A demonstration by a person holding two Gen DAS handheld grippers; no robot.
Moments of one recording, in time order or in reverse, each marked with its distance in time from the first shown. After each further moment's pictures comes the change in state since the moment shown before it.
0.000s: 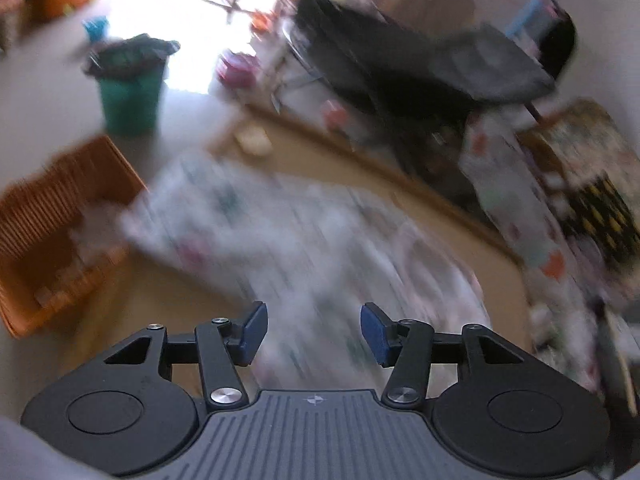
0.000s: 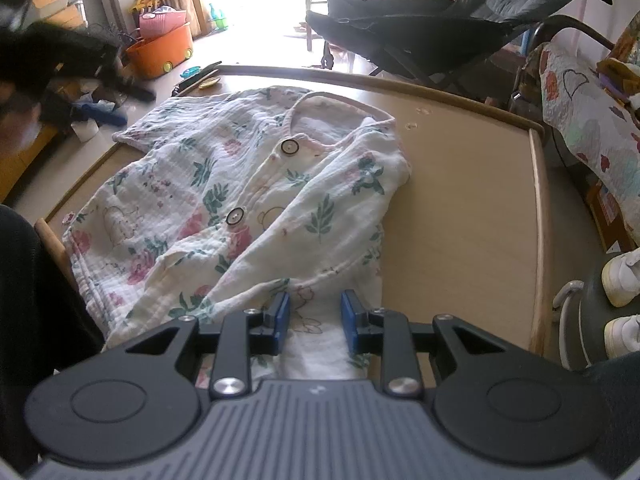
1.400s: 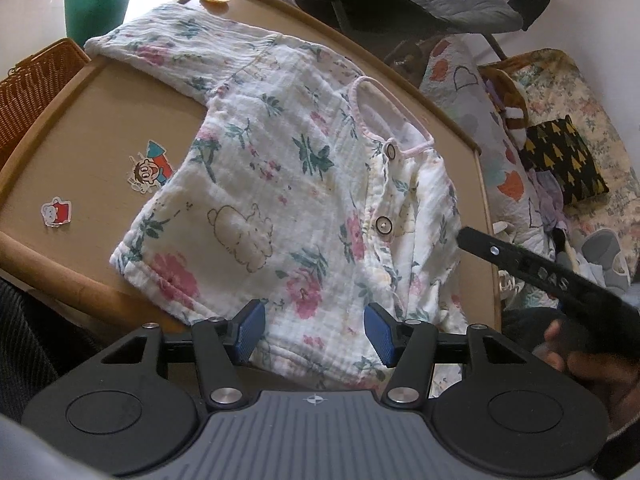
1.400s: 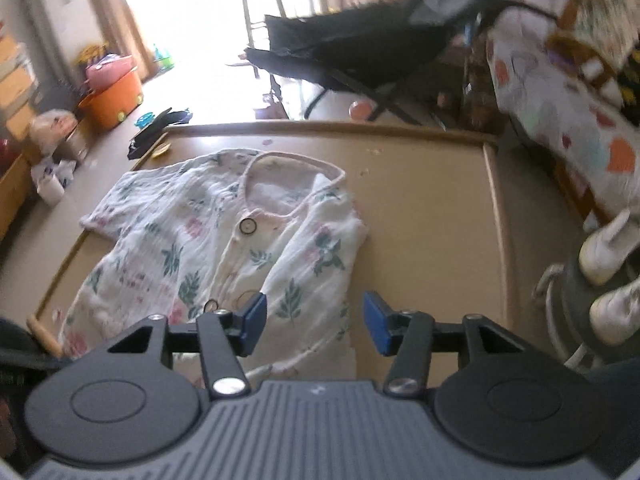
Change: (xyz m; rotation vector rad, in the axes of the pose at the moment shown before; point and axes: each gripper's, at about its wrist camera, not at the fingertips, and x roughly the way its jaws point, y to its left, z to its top) left arm 0.010 0.005 -0.111 -0.032 0.162 -0.134; right arm -0.002 -0.018 0.046 0.210 -0.029 -0.059
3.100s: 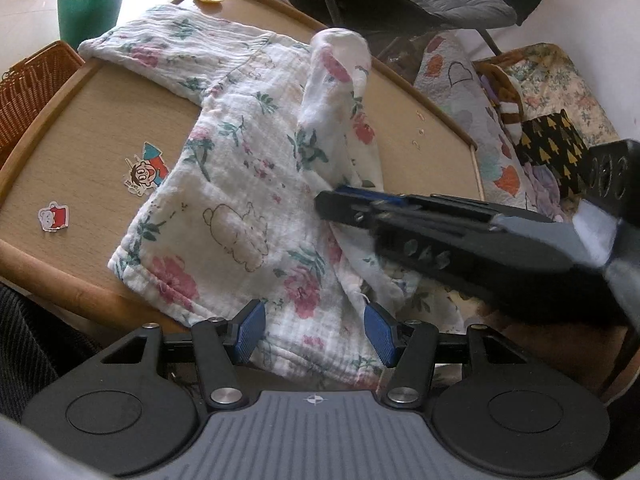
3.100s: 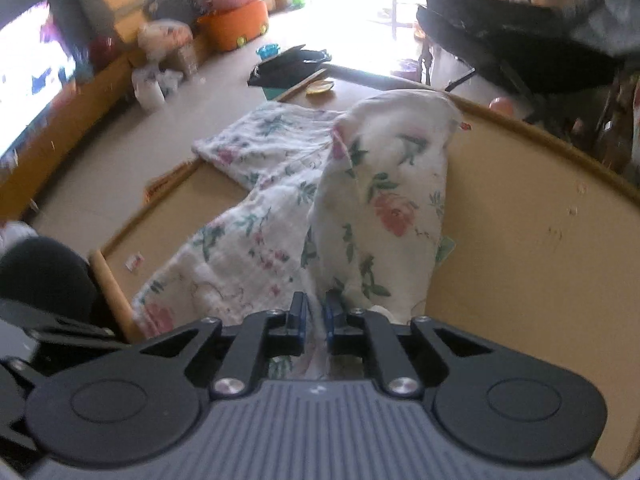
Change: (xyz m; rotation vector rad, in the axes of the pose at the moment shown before) left arm 0.005 -0.003 0.011 0.019 0.012 -0.011; right arm 0.044 0.093 0.017 -0.289 0.123 0.265
